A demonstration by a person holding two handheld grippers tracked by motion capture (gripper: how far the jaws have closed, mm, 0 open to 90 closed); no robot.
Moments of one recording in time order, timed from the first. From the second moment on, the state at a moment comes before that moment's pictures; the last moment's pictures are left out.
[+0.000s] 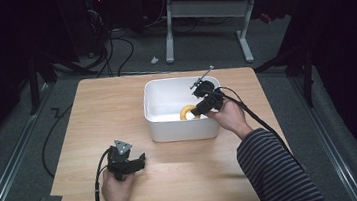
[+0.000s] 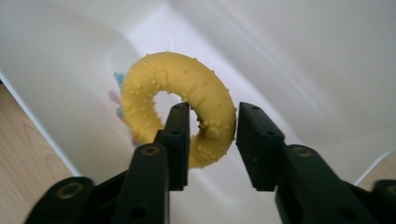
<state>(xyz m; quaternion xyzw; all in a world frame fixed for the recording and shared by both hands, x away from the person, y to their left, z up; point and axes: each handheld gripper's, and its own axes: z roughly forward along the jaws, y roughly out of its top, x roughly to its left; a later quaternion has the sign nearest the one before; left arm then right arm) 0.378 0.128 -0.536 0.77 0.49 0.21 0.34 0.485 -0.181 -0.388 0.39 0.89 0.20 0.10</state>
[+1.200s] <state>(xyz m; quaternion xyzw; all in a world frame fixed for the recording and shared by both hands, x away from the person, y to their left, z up) 0.378 0.128 -0.536 0.77 0.49 0.21 0.34 0.439 -0.311 -0.335 0.46 0.80 0.33 0.20</state>
